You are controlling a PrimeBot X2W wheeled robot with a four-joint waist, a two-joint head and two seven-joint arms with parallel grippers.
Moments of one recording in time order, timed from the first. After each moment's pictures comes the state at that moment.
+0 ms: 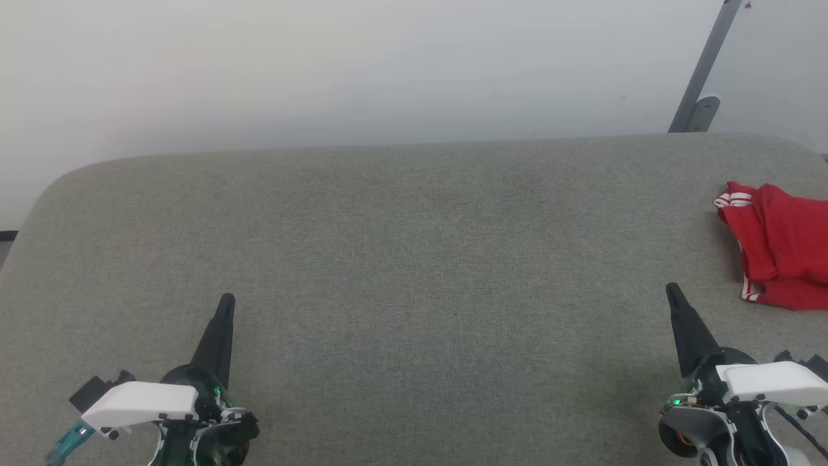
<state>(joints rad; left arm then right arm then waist) -0.10 0.05 0.11 0.25 -1.61 -0.13 0.11 -0.11 -0.05 -0.11 0.25 1.61 0.13 0.11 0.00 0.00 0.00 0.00</state>
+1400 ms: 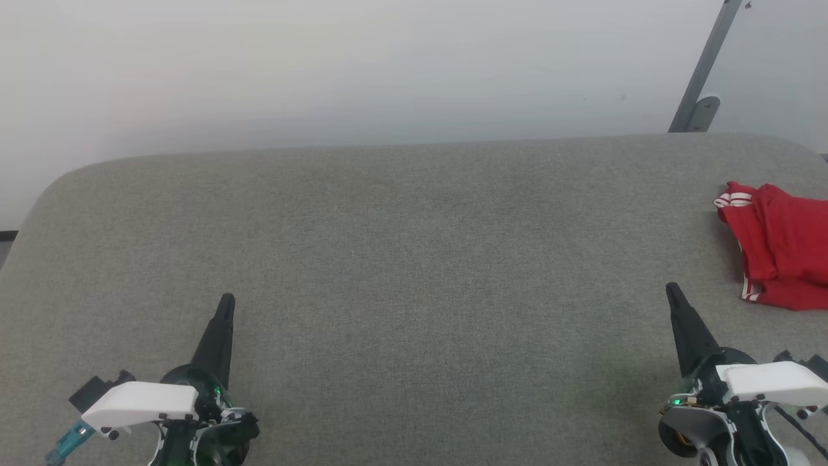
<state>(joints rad) -0.10 0.05 0.11 0.25 -1.61 -0.13 0.11 -0.11 -0.05 -0.11 0.25 1.61 0.13 0.11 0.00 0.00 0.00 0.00</state>
